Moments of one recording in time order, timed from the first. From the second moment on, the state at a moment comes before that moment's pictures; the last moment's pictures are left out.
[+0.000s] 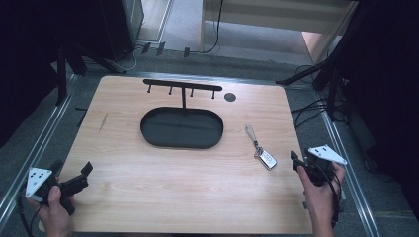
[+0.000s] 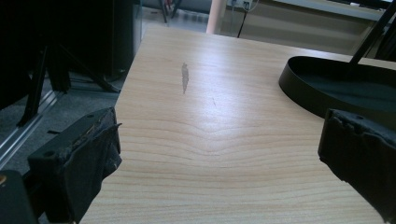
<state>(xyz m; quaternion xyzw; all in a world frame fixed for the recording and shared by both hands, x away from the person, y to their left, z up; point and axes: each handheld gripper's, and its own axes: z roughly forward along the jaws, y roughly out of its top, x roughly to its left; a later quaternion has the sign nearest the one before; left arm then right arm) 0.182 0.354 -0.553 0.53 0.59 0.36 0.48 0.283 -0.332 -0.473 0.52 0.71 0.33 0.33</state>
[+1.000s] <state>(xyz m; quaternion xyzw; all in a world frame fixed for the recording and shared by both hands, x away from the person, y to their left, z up) 0.184 0.354 -0.553 0.54 0.60 0.35 0.48 0.388 -0.246 -0.470 0.49 0.86 0.09 0.14</state>
